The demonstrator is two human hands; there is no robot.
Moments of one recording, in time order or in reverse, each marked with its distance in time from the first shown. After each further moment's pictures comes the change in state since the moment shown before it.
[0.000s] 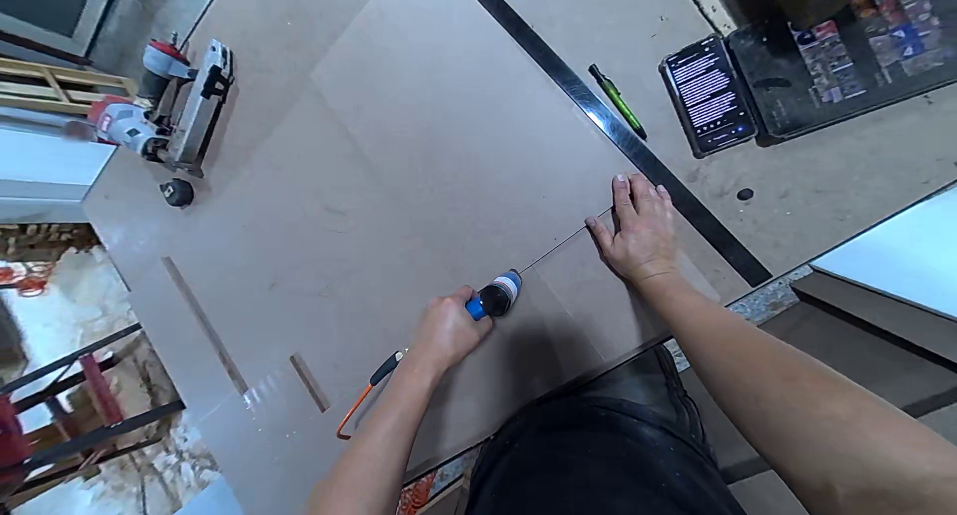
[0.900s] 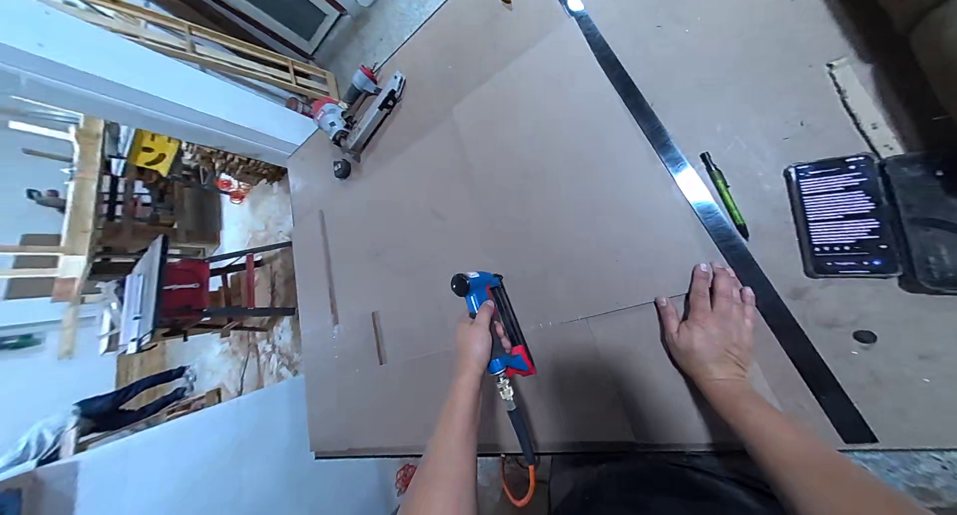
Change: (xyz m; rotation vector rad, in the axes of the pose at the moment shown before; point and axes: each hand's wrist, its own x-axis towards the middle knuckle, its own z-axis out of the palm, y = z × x) left_hand -0.009 -0.006 0.011 -1.476 0.483 -0.487; right_hand 0.001 0.002 0.002 0.114 -0.042 -0.043
